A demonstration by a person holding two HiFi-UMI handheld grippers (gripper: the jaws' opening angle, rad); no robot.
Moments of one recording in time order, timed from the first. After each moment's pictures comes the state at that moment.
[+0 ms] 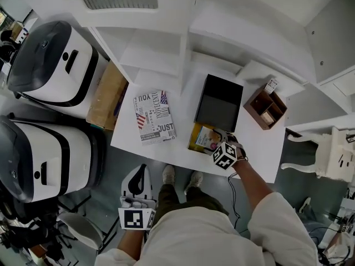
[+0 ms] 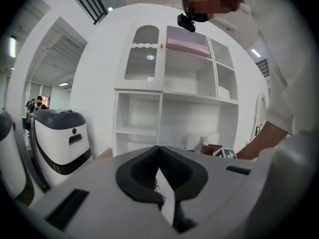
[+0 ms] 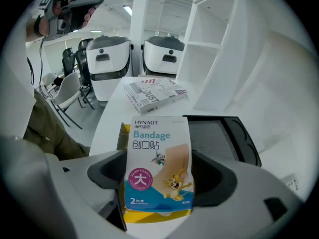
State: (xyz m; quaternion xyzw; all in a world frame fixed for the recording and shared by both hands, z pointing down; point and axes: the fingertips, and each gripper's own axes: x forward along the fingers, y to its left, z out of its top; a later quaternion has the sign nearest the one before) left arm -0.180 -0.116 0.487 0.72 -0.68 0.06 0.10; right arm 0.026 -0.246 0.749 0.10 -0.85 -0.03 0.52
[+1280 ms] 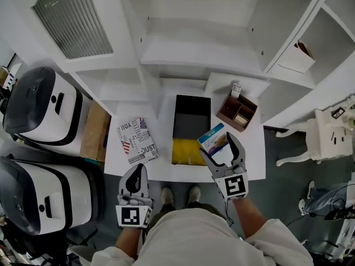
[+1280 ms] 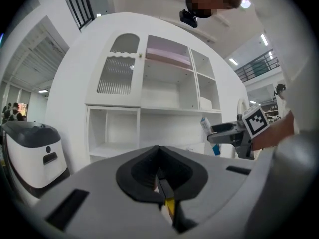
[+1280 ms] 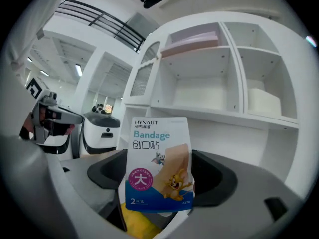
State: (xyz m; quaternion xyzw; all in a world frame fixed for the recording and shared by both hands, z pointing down) left arm -0.122 -0.159 0.427 0.79 -0.61 0.03 0.03; right arm 0.093 -0.244 0.424 0.46 -0.88 -0.06 0.13
